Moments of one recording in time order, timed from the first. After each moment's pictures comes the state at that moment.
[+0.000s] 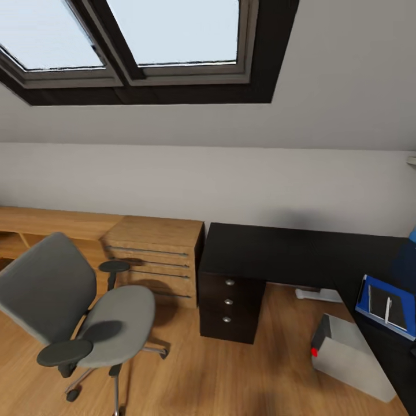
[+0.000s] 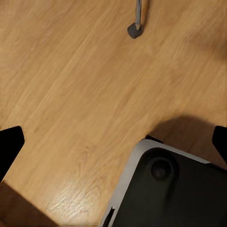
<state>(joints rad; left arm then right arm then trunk) 0.09 0.08 -0.29 -0.12 0.74 -0.66 0.01 -0.01 0.01 0.74 0.02 -0.74 -0.88 -0.14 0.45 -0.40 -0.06</state>
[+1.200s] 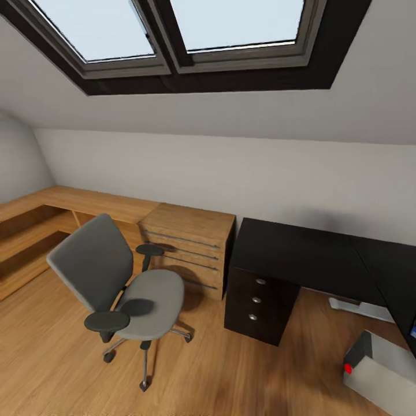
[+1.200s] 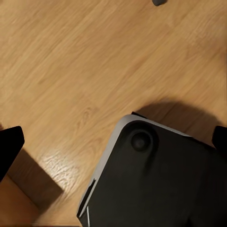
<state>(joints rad) 0.09 0.02 -0.30 -0.12 0.74 -0.64 0.02 -0.01 0.01 0.74 0.01 -0.74 -0.89 -0.14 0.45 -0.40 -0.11</state>
